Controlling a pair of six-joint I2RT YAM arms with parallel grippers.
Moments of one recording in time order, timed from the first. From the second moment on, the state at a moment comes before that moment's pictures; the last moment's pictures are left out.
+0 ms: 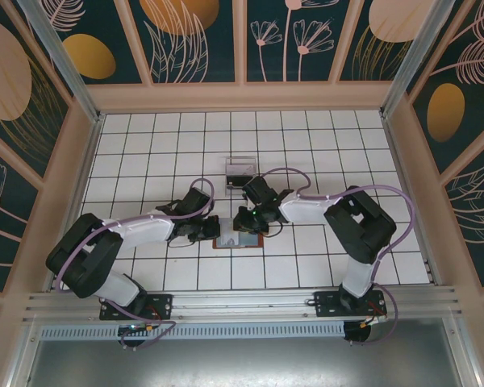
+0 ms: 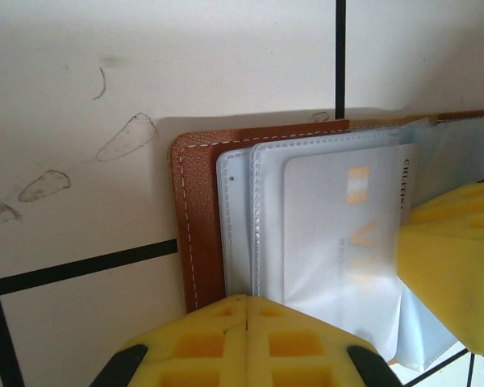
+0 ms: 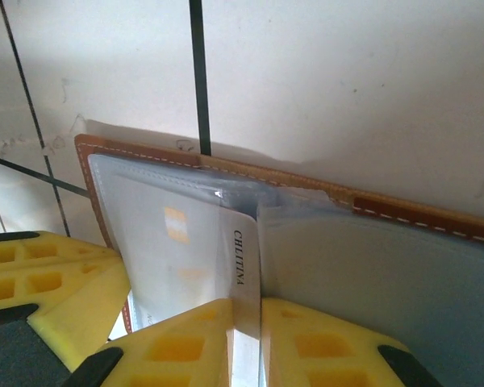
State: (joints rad) left arm -0.66 1.51 0.65 -0.23 0.25 -0.73; right arm 0.81 1.79 0.94 -0.22 -0.40 0.86
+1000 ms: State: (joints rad) left arm -0.66 1.52 0.65 -0.22 0.25 -0.73; right arm 0.77 1.75 0.79 0.02 -0.49 0.92
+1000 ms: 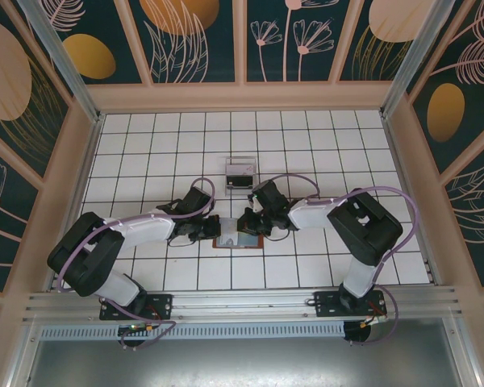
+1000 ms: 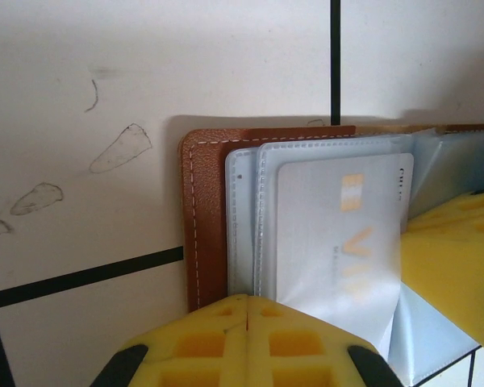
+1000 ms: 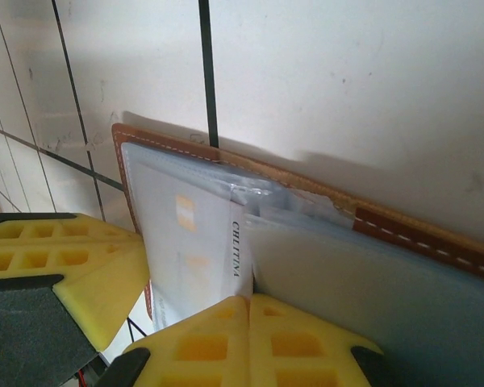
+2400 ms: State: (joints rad) left arm -0.66 1.49 0.65 -0.23 0.25 -0.72; right arm 0.75 1.63 0.72 -0.05 -0.47 0.92
